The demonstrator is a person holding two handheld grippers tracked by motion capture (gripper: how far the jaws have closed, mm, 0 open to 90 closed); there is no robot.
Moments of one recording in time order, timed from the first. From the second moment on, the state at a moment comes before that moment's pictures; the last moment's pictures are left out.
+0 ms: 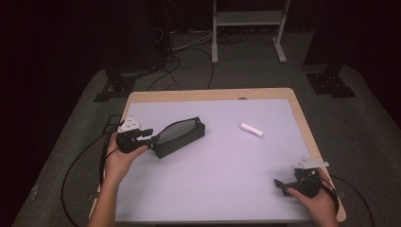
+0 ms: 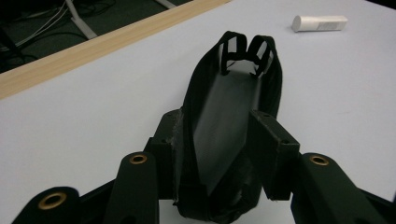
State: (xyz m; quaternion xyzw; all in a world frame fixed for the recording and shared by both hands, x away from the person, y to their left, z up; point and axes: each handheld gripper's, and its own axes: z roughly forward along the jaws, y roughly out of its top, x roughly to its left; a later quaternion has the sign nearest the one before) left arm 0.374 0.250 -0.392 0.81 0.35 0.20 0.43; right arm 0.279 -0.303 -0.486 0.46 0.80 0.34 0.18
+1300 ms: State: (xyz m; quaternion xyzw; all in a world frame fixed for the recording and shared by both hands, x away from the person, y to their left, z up) left arm 0.442 0.216 -0.412 0.82 0.32 0.18 0.43; right arm 0.279 -0.303 -0.486 0.46 0.80 0.34 0.18
